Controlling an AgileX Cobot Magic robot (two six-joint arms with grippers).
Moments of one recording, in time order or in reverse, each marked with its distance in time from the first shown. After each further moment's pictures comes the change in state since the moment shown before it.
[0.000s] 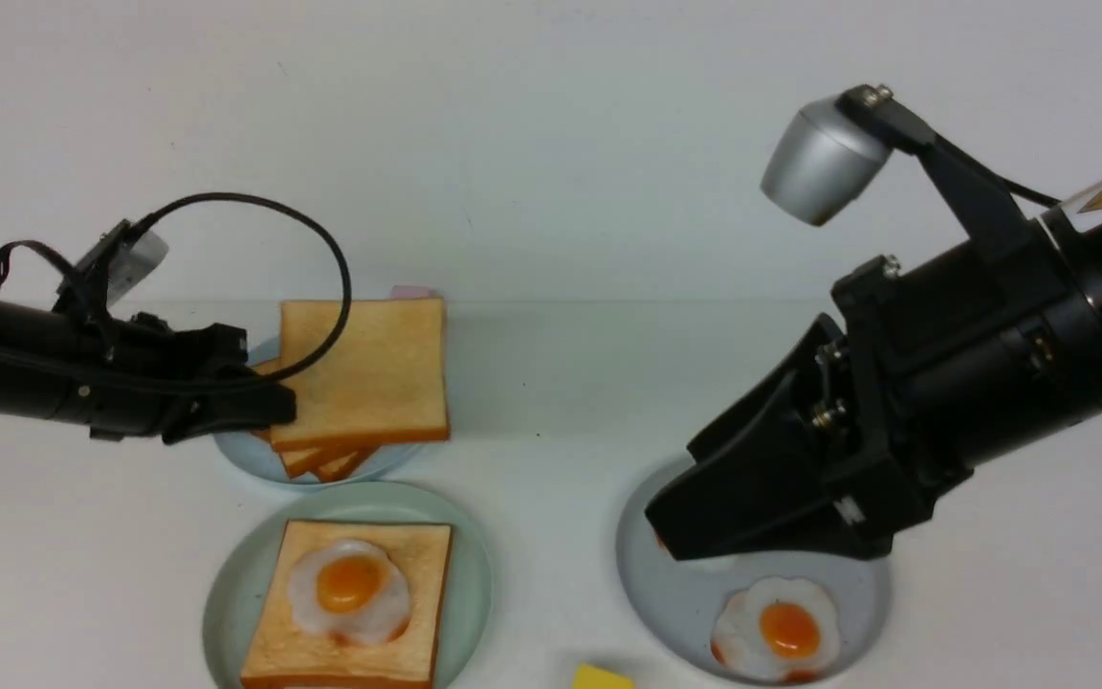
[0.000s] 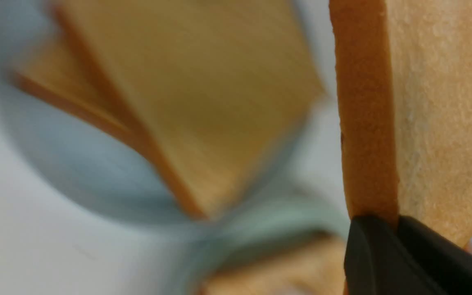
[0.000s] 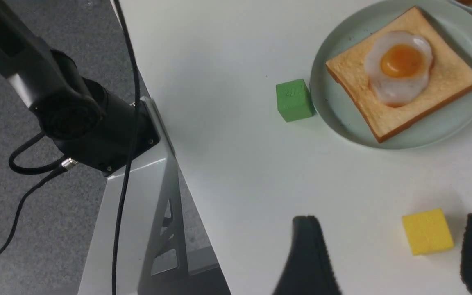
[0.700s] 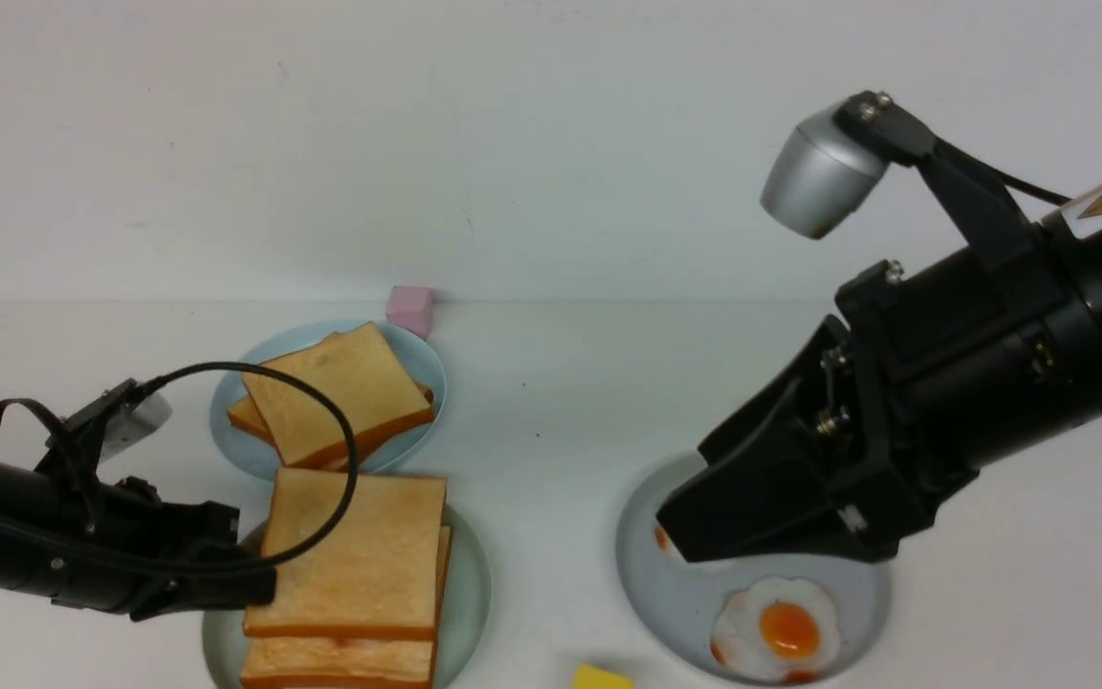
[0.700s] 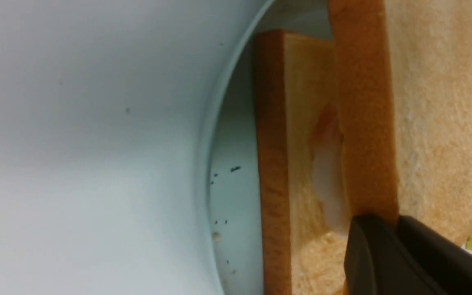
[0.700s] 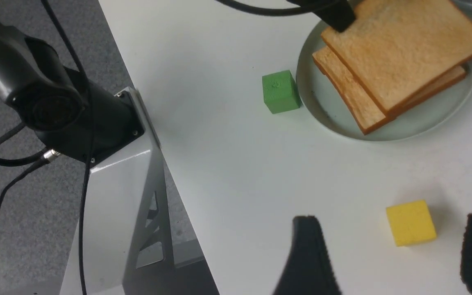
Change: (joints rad) right arm 0.000 0.000 0.000 -0.038 -0.003 0.001; left arm 0.000 -0.100 0.299 0.079 -0.118 0.049
